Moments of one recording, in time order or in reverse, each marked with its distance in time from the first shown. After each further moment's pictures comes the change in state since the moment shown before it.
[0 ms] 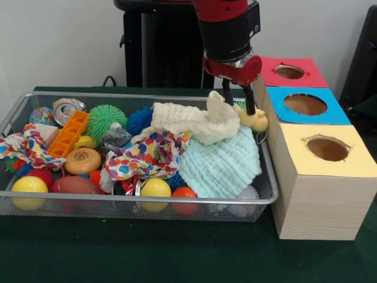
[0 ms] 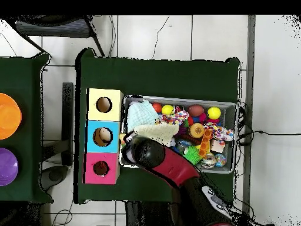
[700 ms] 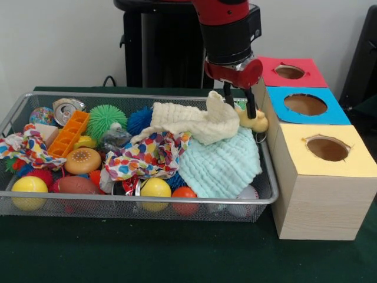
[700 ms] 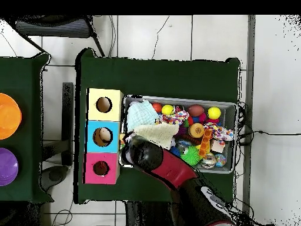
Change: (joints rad) arm -0.016 0.003 0.030 0.032 0.000 -0.072 0.000
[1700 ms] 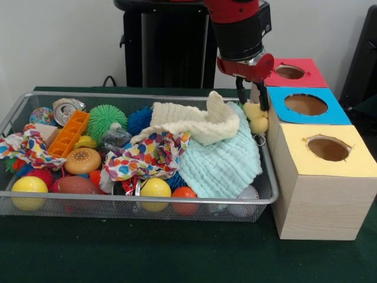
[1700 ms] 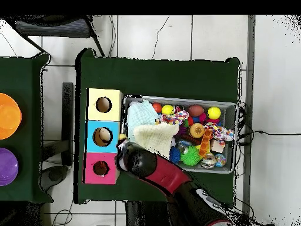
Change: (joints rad) arm -0.028 -0.002 0.073 0.083 0.000 -0.047 0.000
